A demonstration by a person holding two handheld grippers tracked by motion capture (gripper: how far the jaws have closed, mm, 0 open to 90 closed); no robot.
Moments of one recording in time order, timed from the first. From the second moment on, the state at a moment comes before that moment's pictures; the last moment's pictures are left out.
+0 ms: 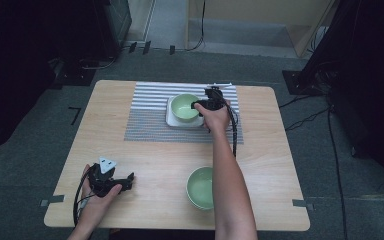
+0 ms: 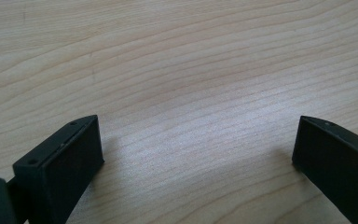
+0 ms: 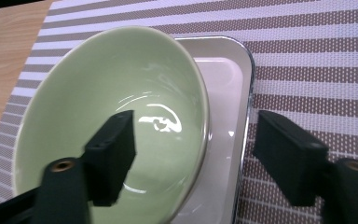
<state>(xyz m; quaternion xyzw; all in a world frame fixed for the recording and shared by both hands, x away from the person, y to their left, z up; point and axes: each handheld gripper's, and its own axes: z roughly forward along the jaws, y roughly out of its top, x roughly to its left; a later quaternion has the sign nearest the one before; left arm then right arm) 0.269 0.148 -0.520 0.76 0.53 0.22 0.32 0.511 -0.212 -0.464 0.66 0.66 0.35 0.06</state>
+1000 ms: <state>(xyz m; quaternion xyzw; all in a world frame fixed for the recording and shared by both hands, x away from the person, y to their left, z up) 0.269 0.148 -0.520 0.76 0.53 0.22 0.32 0.450 -0.229 -0.445 0.56 0.71 0.39 0.16</state>
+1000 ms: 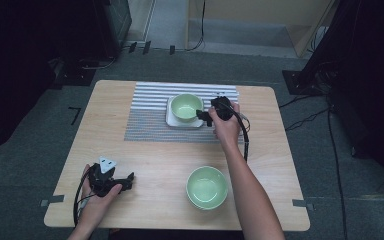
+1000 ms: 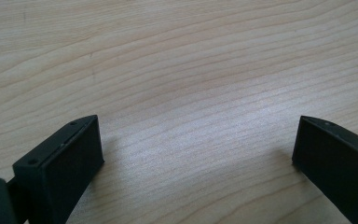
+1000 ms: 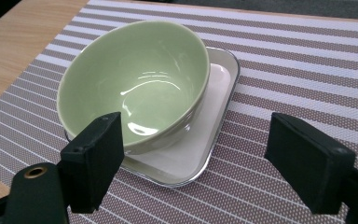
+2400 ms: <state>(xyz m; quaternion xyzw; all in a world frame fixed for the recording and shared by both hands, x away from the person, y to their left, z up) 0.269 0.148 -0.520 0.76 0.53 0.22 0.32 0.387 -0.265 -0.452 0.56 0.70 0.40 0.21</state>
